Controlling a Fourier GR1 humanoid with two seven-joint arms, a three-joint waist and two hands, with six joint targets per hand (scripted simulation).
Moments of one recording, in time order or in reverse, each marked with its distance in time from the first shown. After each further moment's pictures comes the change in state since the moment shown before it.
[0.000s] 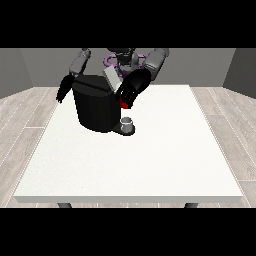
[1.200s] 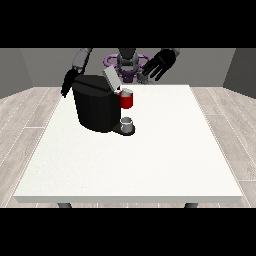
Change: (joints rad) left arm 0.278 -0.292 0.078 -0.044 0.165 -0.008 0.009; right arm 0.197 -0.035 -0.114 0.199 -0.062 0.009 -0.062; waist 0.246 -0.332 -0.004
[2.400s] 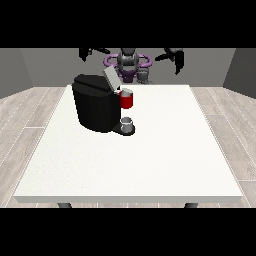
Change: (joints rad) left arm 0.525 -0.250 0.200 -0.062 0.395 -0.069 0.025; right arm 0.073 0.001 0.093 -0.187 -0.046 0.158 0.049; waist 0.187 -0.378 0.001
